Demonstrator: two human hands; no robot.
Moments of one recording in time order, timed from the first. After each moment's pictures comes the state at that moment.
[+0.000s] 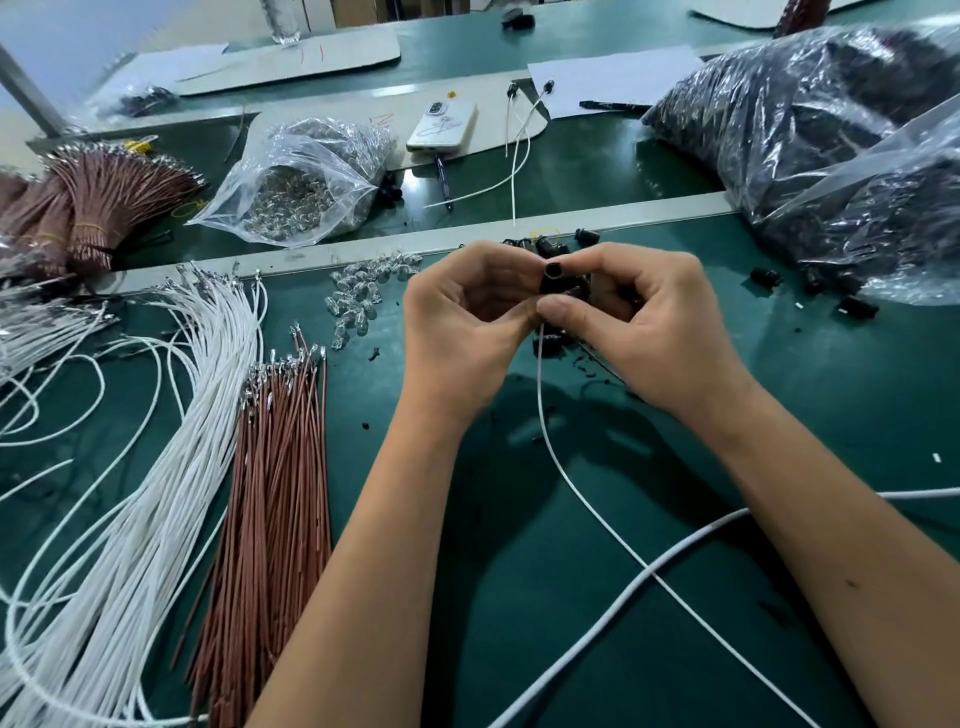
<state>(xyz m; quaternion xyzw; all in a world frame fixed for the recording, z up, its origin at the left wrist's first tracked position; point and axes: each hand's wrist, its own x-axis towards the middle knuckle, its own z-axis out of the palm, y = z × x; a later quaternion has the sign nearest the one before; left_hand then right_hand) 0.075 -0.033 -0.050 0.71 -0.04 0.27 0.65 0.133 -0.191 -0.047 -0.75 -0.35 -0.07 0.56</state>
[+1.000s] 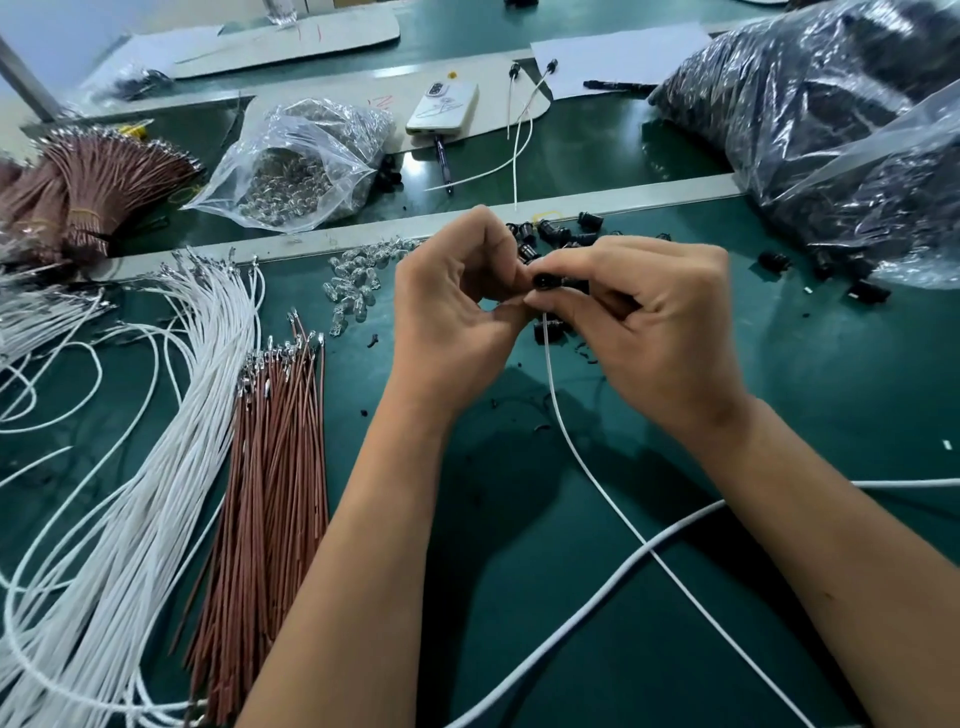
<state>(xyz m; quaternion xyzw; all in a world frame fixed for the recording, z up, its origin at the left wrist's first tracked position) 0.072 -0.027 -0.045 0.75 -0.07 0.26 0.60 0.117 -0.186 -0.041 -0.73 -0.42 -0.25 0.47</state>
